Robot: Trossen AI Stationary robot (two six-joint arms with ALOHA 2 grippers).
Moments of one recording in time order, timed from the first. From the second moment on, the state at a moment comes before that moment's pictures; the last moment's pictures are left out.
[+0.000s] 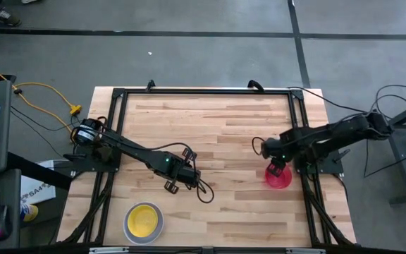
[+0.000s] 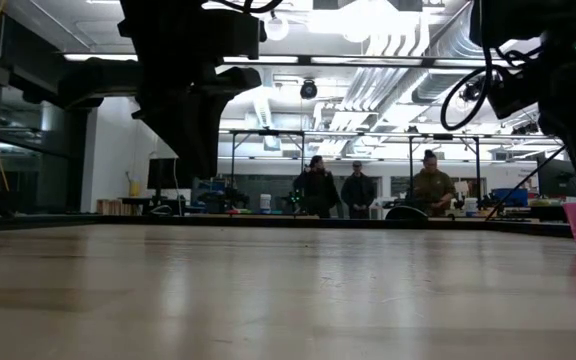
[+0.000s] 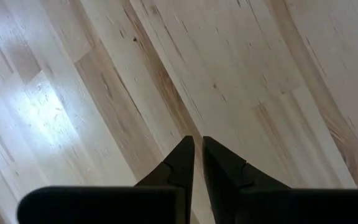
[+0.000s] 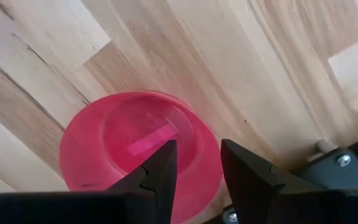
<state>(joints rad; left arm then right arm) -0.31 1.76 1.29 -0.79 -0.33 0.26 0.12 1.13 0.73 -1.15 -0.03 0.76</state>
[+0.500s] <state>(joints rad) -0.31 1.76 1.29 -0.78 -0.33 0.23 0.09 1.20 0.73 -1.13 -0.05 0.55</state>
